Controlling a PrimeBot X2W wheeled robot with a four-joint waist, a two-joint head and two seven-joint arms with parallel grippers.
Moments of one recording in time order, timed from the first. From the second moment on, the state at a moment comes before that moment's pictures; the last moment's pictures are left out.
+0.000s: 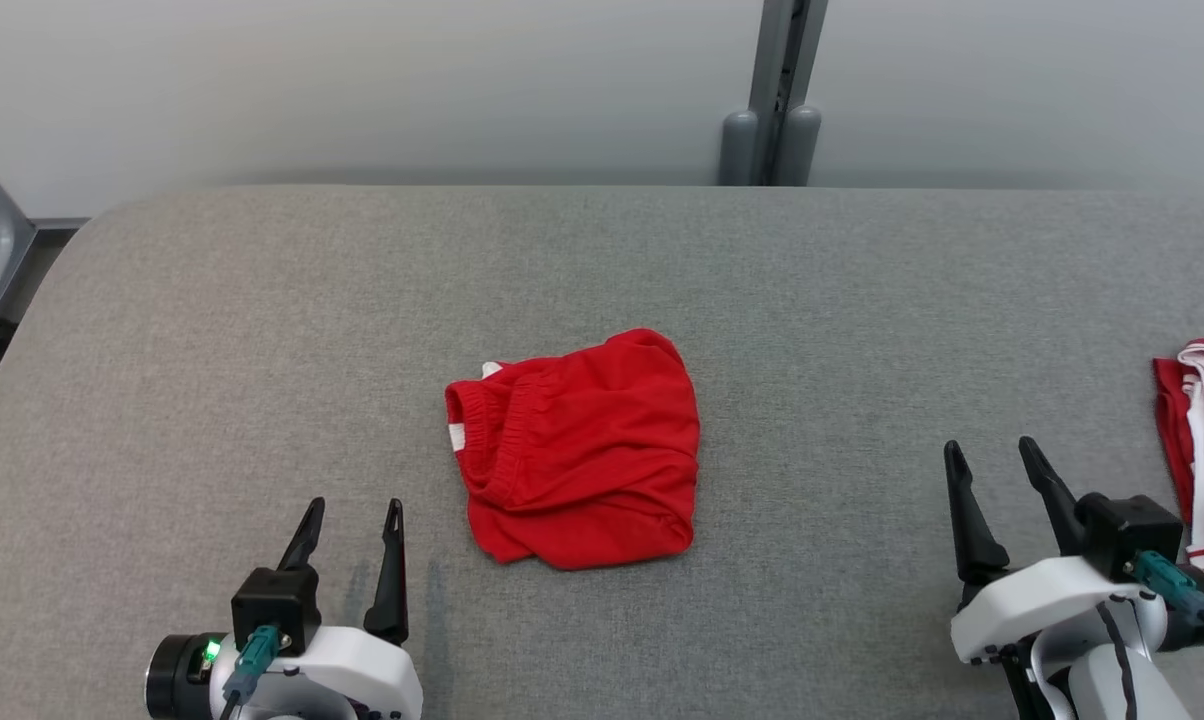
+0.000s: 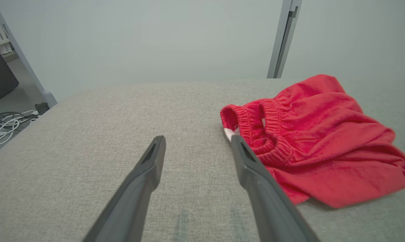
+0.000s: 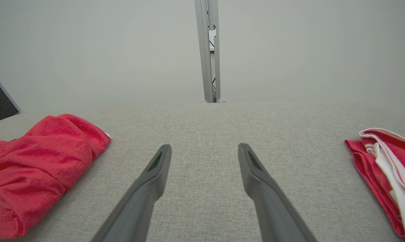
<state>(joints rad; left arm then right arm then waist) -0.13 0.05 -0.15 0.44 -0.16 0.08 -0.26 -0.25 -0.05 0.01 0.51 0.15 0.13 -0.26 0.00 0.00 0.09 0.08</state>
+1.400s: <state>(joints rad) -0.06 0.05 -0.16 0.43 -0.12 0.05 -0.26 -0.41 -0.05 0.38 0.70 0.58 0.13 -0.26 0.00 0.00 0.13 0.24</state>
